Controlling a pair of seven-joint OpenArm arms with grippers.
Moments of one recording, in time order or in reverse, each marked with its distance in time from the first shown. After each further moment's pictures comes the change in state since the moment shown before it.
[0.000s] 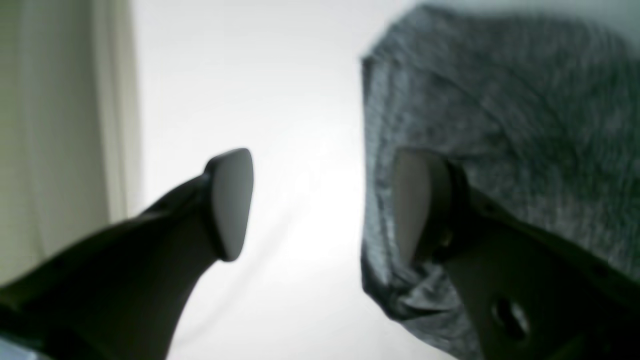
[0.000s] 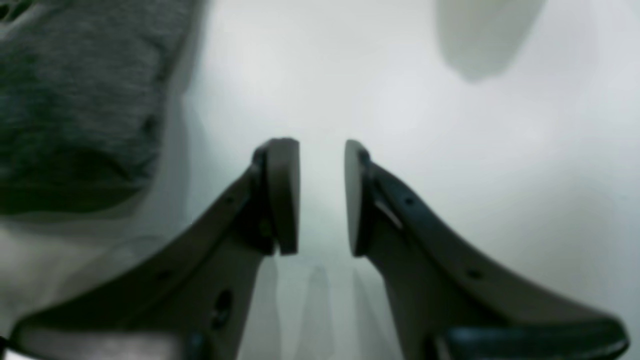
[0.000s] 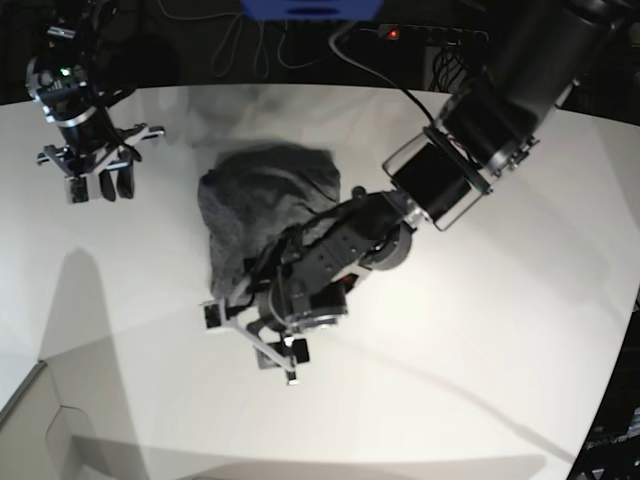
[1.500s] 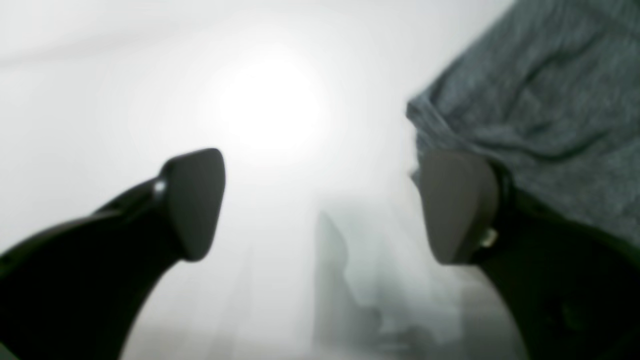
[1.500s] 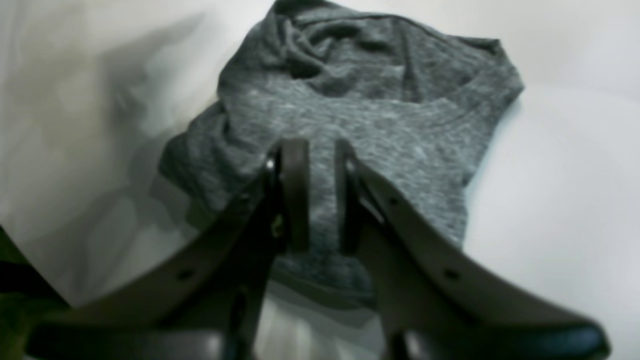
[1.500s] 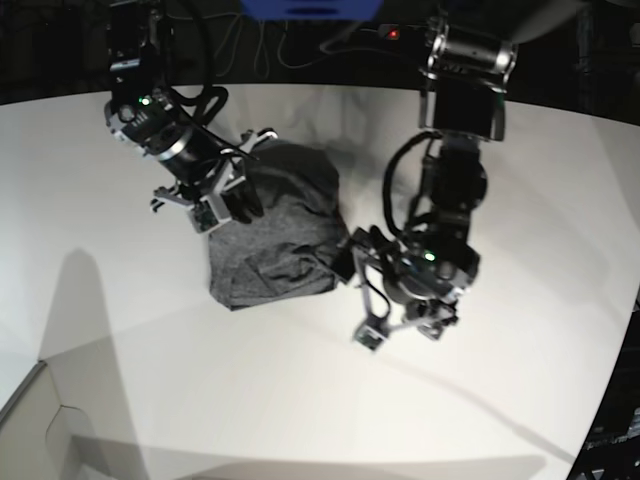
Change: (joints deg) left arm 20.0 2.8 -41.2 14.4 -1.6 1.4 13.6; right arm 6.9 0.6 -26.4 -2.7 -0.1 0.0 -0.2
